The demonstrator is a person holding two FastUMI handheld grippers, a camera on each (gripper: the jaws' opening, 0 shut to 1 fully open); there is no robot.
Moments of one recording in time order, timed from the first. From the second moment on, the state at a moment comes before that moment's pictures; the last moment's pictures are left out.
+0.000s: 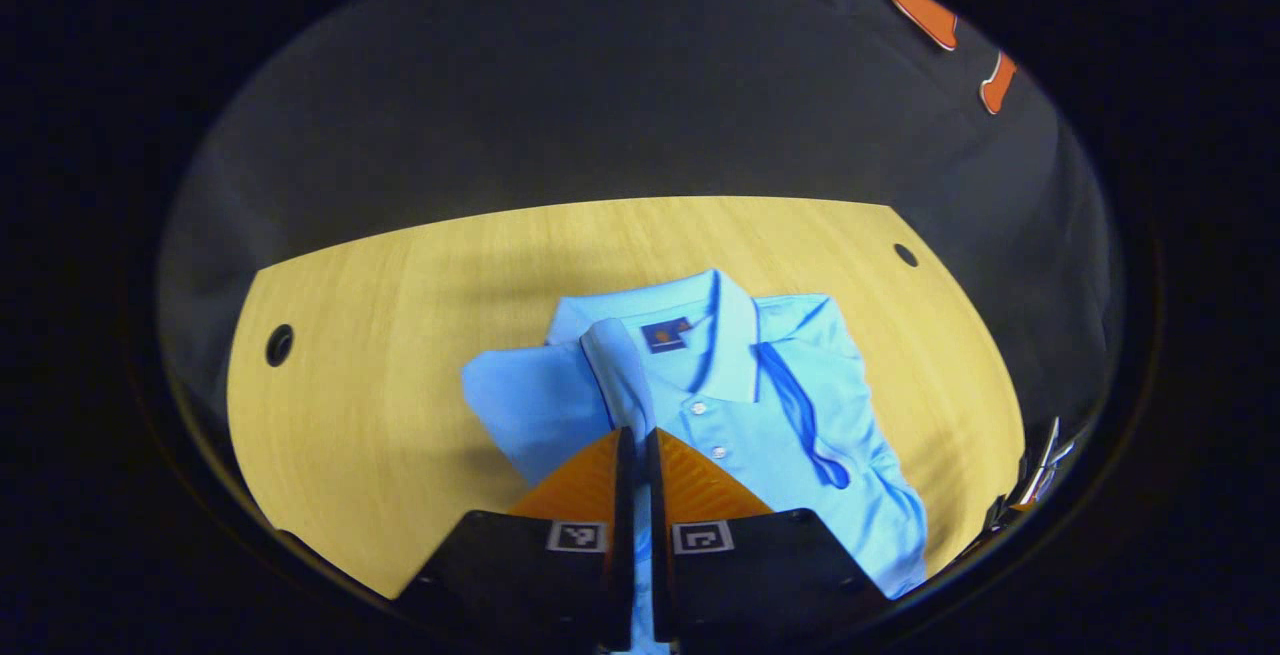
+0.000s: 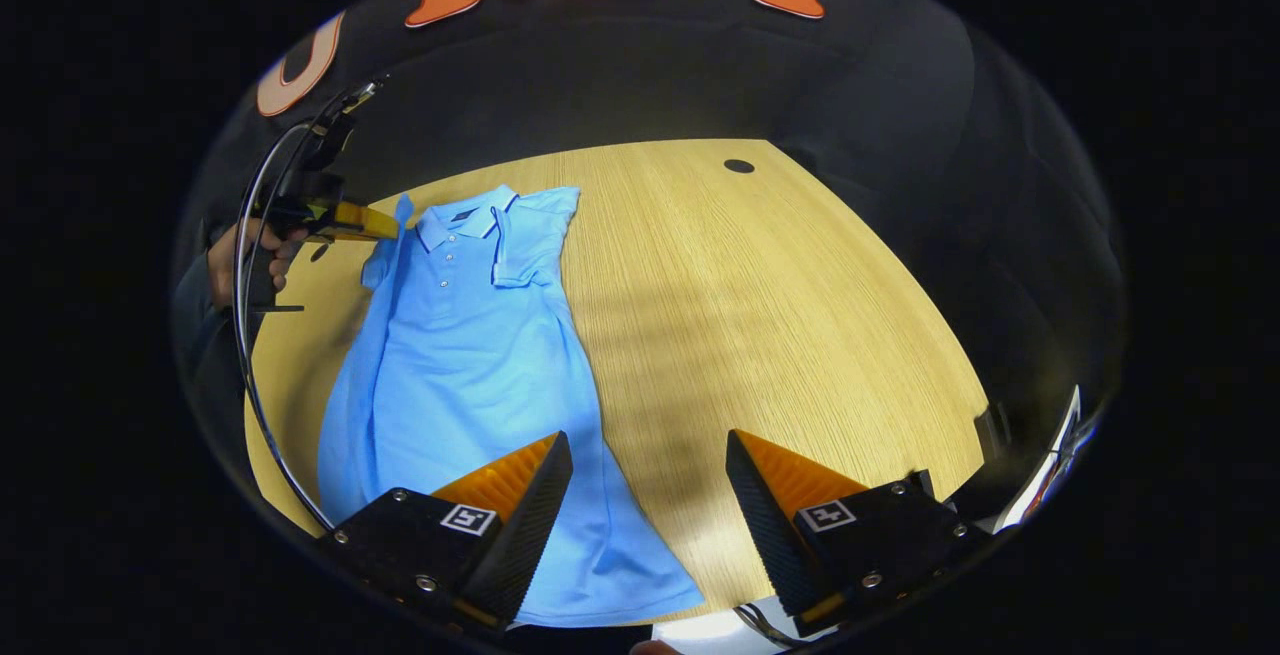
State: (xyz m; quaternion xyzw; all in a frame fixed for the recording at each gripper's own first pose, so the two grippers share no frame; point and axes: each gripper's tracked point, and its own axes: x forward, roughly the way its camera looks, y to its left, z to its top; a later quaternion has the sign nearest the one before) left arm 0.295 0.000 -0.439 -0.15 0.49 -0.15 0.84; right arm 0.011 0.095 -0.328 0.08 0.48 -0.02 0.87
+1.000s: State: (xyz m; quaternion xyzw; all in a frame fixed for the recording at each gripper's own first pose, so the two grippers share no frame) left arm 0.094 0.061 -0.365 -0.16 0.46 -0.09 0.87; right arm -0.044 0.109 -0.349 0.04 0.50 0.11 0.86
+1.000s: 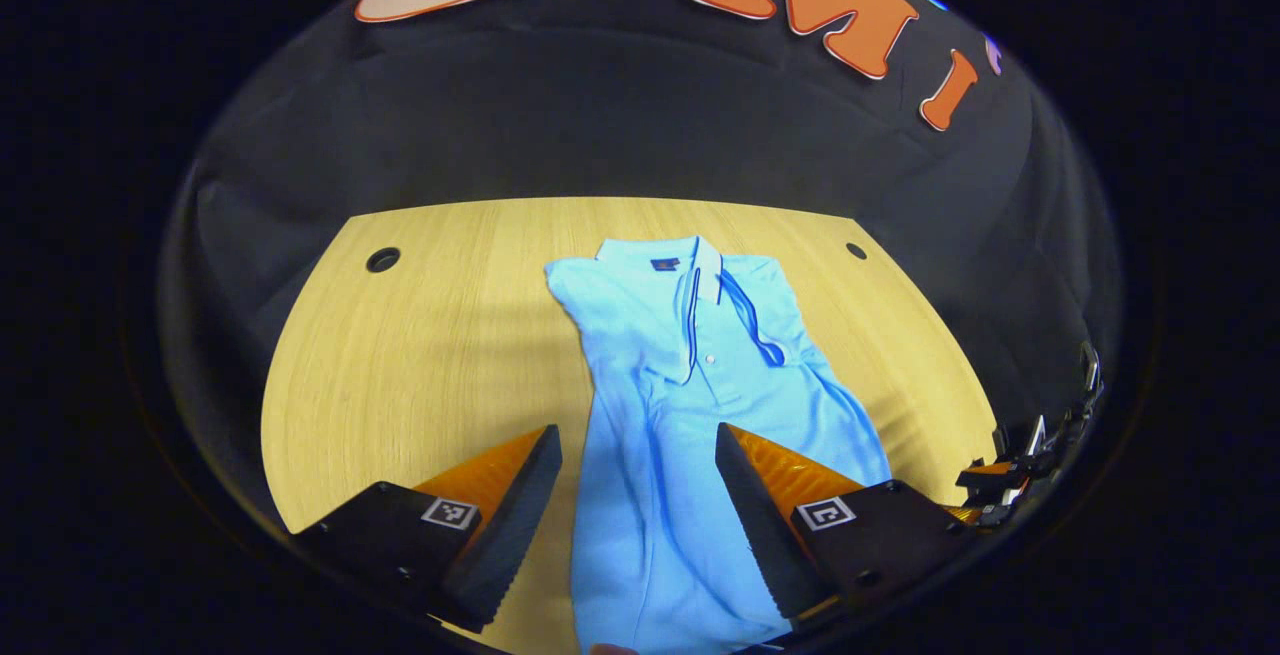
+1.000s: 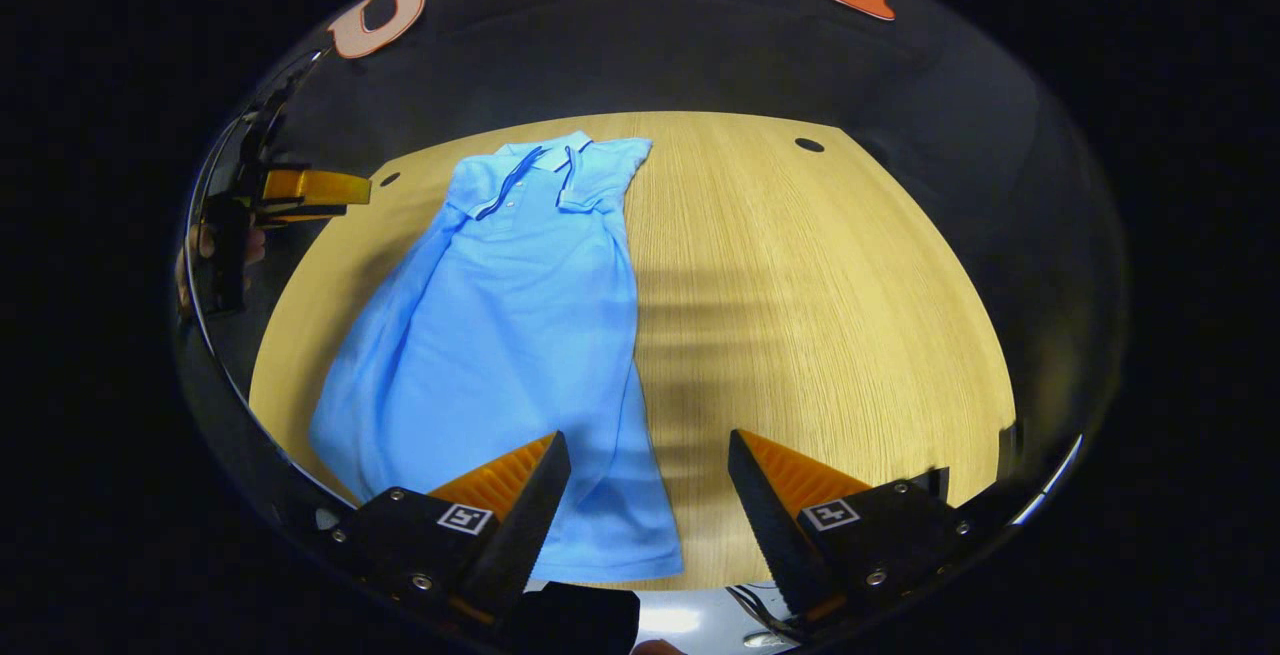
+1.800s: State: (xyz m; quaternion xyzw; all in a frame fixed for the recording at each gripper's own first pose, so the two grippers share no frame) left arm -0.128 0.064 -0.431 -0.11 0.52 -0.04 0.84; right arm -0.119 0.116 -0.402 0.00 0.54 0.15 0.83
